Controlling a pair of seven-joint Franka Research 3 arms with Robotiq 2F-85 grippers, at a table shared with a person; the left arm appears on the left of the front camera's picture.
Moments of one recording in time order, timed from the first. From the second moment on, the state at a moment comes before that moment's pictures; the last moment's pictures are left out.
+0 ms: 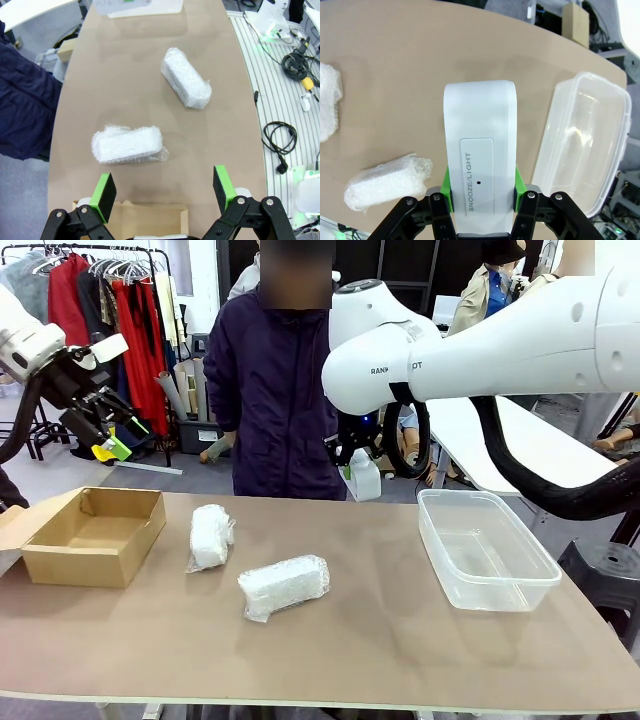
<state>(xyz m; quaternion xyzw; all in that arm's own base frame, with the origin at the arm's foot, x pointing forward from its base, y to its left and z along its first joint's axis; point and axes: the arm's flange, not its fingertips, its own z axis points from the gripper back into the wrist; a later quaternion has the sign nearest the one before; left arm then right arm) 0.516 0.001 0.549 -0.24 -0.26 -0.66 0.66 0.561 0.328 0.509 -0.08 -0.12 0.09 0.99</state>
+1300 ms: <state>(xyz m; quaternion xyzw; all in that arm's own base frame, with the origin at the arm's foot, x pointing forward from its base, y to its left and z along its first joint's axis) 0.516 0.001 0.549 -0.24 -0.26 -0.66 0.66 0.531 0.327 0.595 -0.03 -0.16 0.19 0.97</state>
